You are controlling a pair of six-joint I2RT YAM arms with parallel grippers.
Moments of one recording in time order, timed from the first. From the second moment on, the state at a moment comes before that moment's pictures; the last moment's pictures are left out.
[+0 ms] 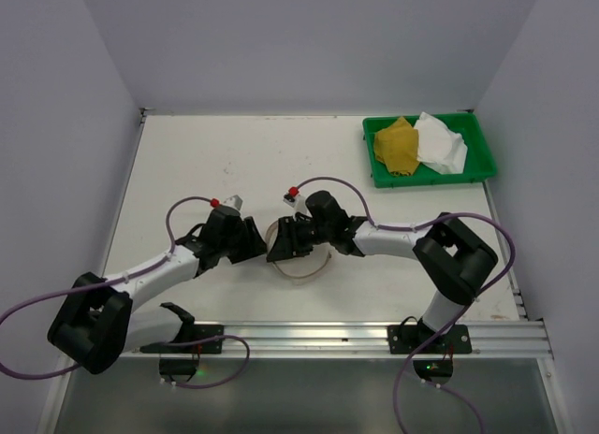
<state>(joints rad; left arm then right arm) -0.52 1.20 0.49 -0.14 0.10 -0.80 0.84 1.71 0.88 0.21 -0.55 0.72</state>
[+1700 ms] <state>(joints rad) -0.33 0.62 0.98 -0.71 -0.27 -0.49 0.46 0.63 1.07 -0.60 0.37 0.38</state>
